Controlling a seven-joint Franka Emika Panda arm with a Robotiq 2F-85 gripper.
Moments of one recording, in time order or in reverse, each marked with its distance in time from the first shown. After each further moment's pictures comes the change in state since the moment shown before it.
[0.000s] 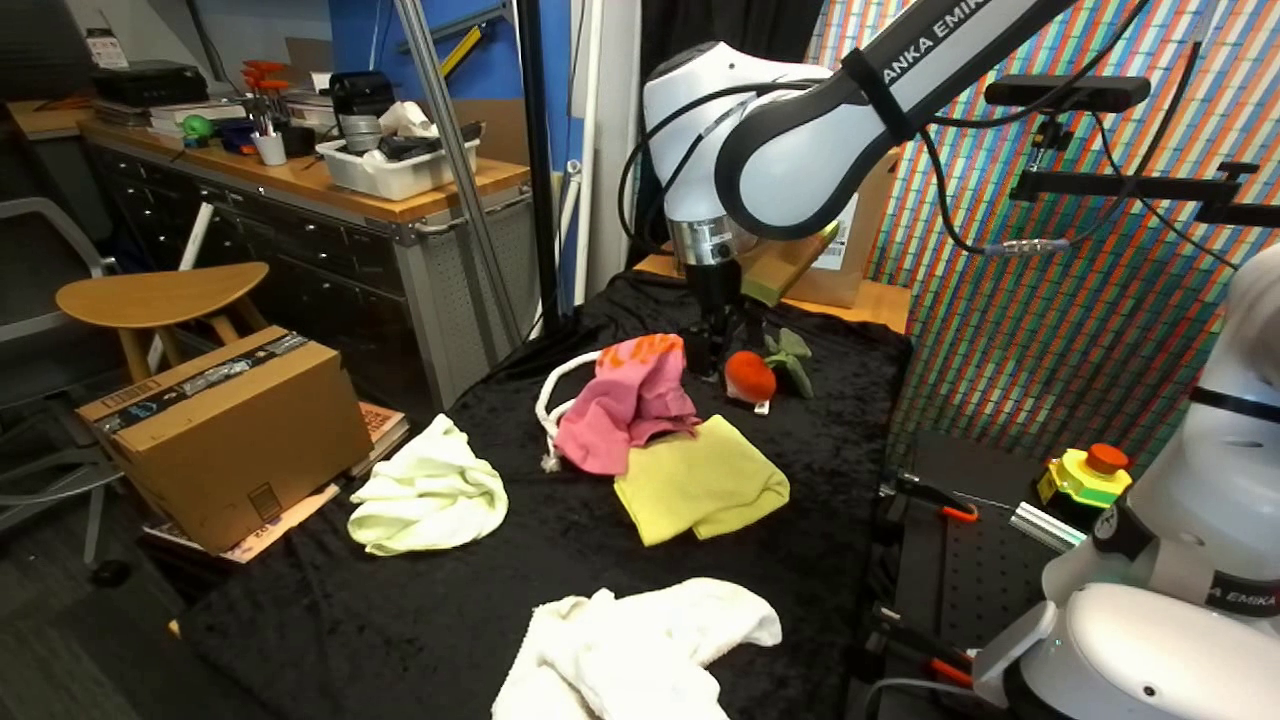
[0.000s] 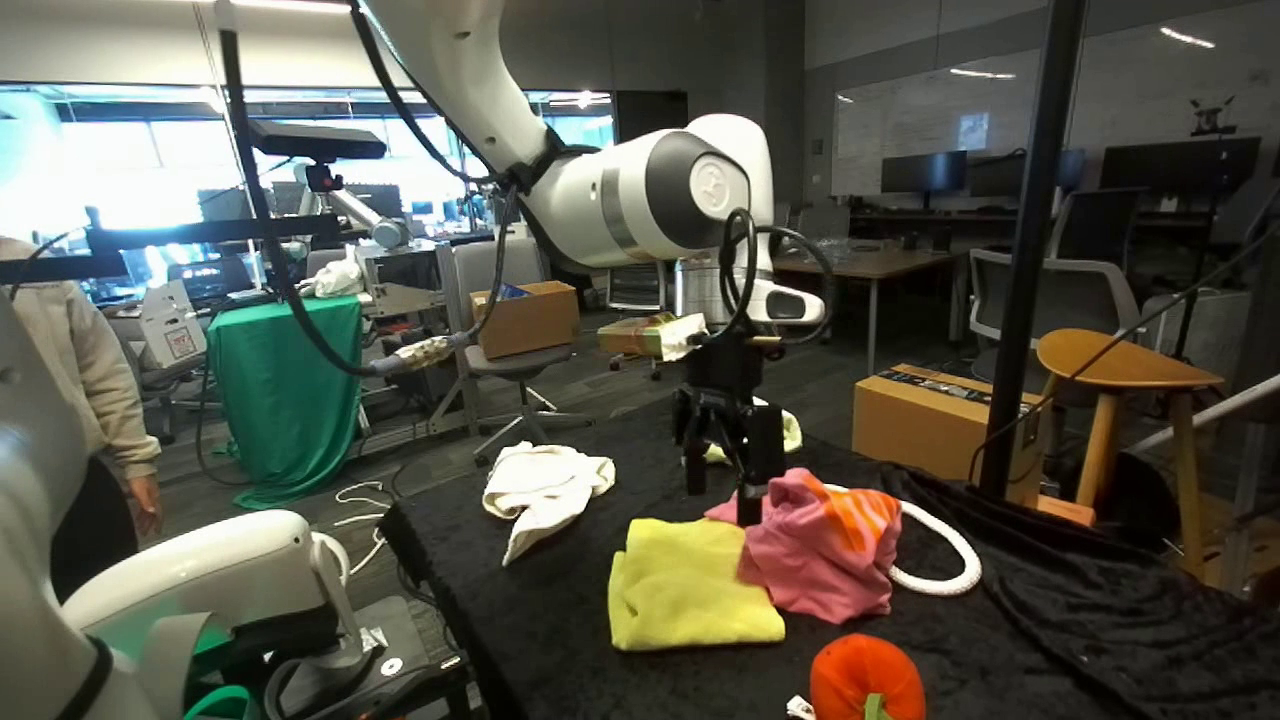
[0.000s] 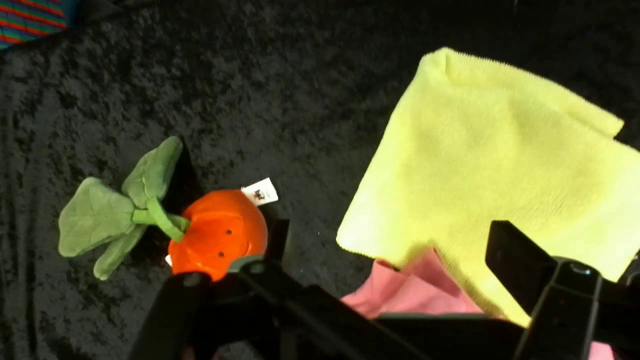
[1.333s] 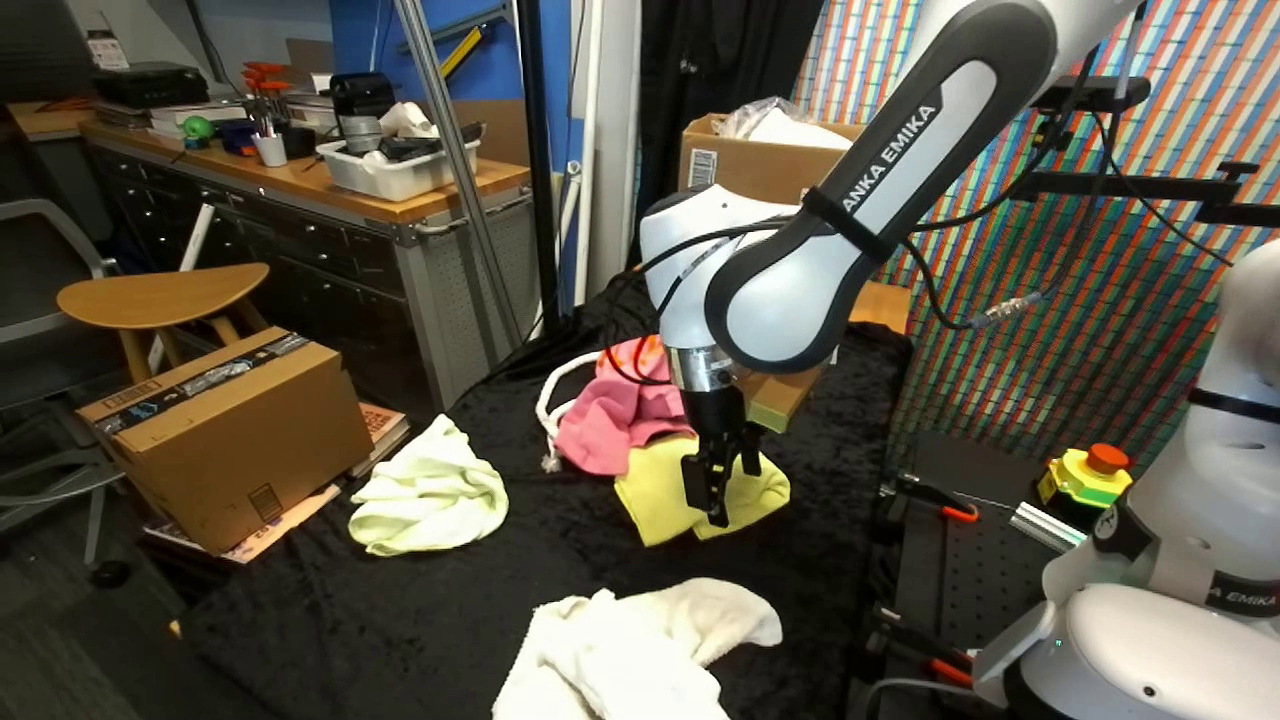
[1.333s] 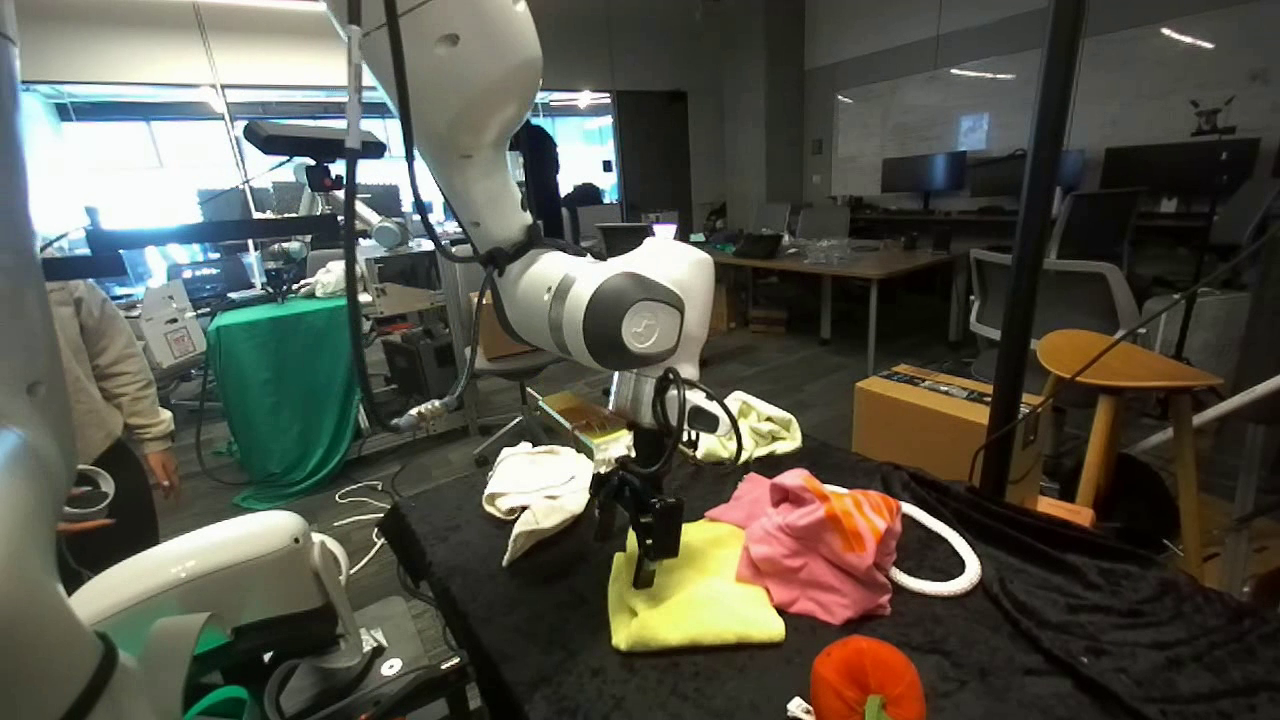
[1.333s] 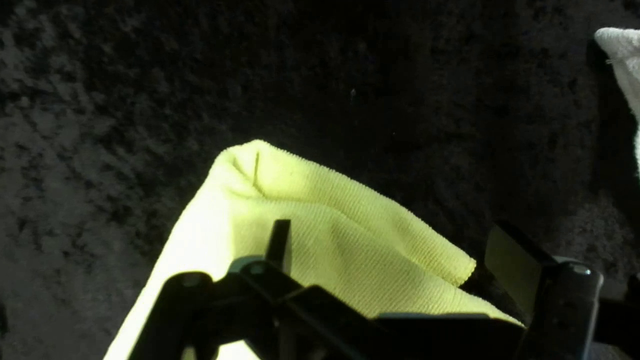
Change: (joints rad) arm 0.063 0.169 0.084 -0.102 0.261 0.220 -0.132
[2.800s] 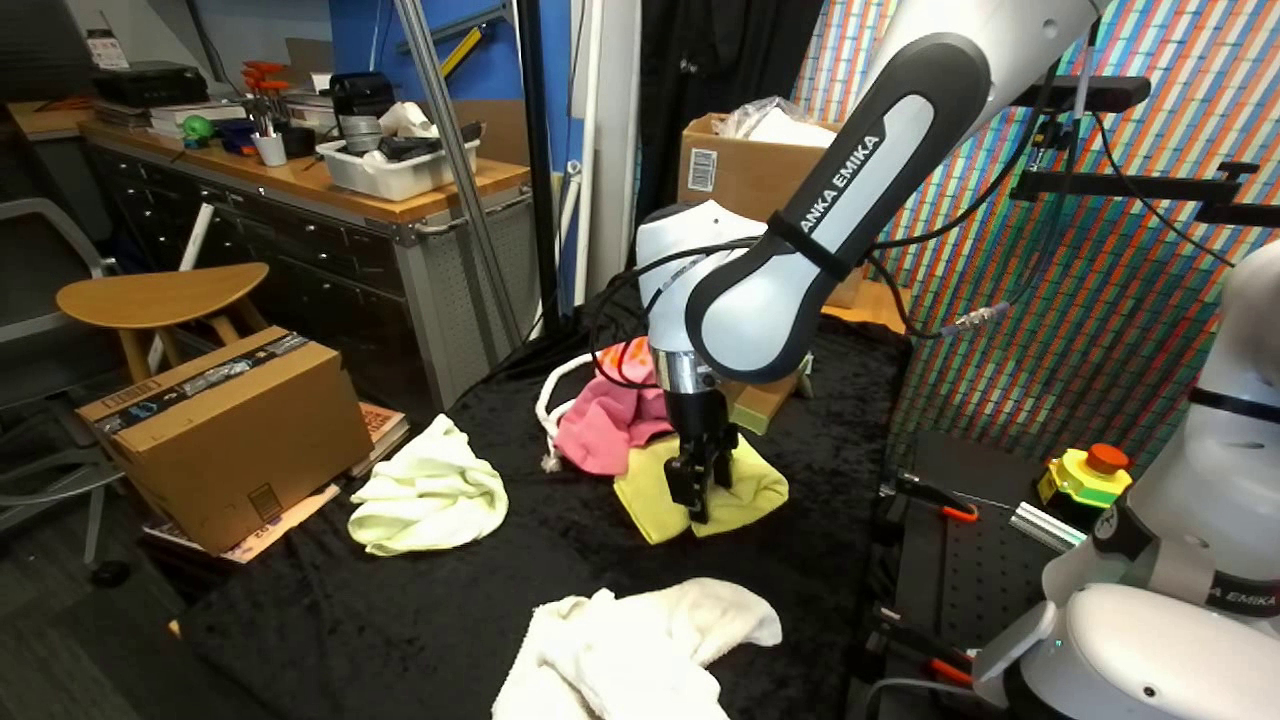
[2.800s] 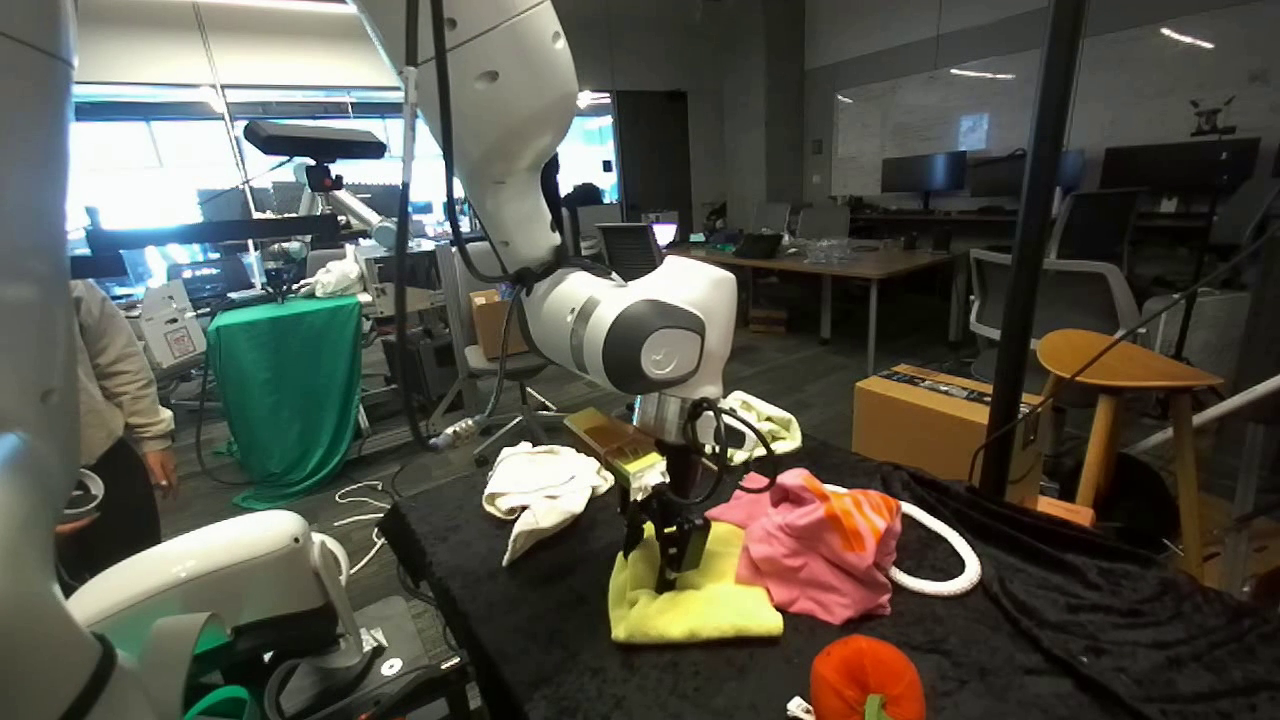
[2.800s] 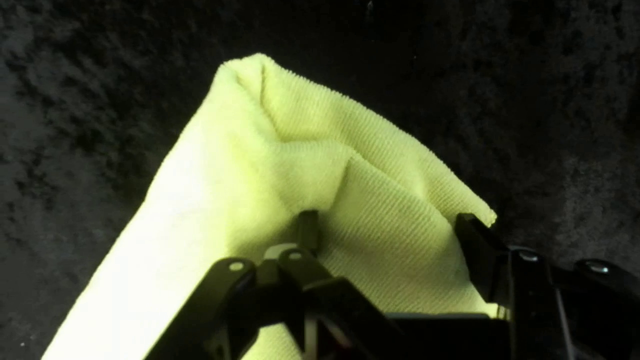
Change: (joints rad) arm -0.020 0.080 -0.013 0.041 0.031 0.105 -0.105
